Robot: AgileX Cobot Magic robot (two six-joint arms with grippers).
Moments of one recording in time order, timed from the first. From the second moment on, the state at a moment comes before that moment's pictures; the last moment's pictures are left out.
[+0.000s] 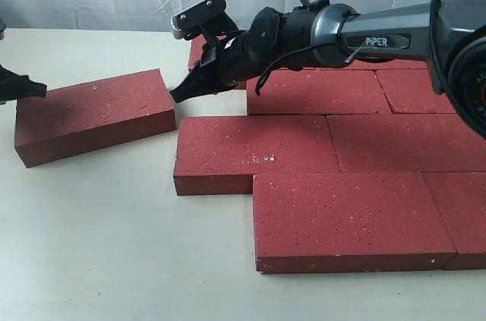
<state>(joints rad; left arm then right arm) 0.15 1.94 -1.06 0.22 0.09 -0.07 0.60 2.23 -1.60 0.56 0.25 -0.67</state>
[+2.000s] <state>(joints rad) 0.09 2.07 -1.10 0.15 0.04 0.11 0.64 2.31 -1.77 0.69 0.53 -0.66</state>
